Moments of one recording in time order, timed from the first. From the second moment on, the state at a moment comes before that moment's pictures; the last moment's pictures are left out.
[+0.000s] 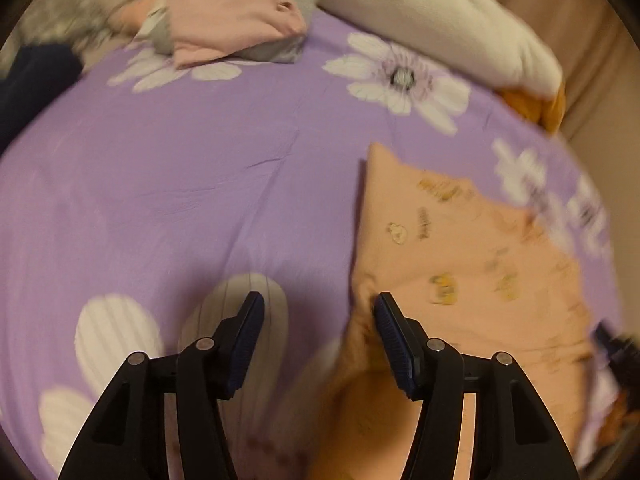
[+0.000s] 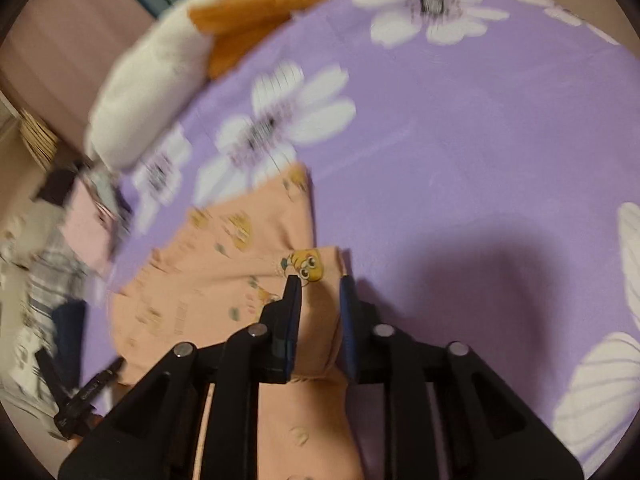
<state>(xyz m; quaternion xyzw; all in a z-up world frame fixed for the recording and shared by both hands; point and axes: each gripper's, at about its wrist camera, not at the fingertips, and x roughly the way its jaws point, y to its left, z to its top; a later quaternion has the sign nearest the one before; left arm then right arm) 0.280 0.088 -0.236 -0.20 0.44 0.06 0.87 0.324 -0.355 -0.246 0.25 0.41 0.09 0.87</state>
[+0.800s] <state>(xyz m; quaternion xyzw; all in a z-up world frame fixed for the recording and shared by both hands) 0.095 0.132 -0.258 -0.32 0.51 -0.19 0.77 0.147 -0.406 -0.263 0.31 0.51 0.22 0.77</state>
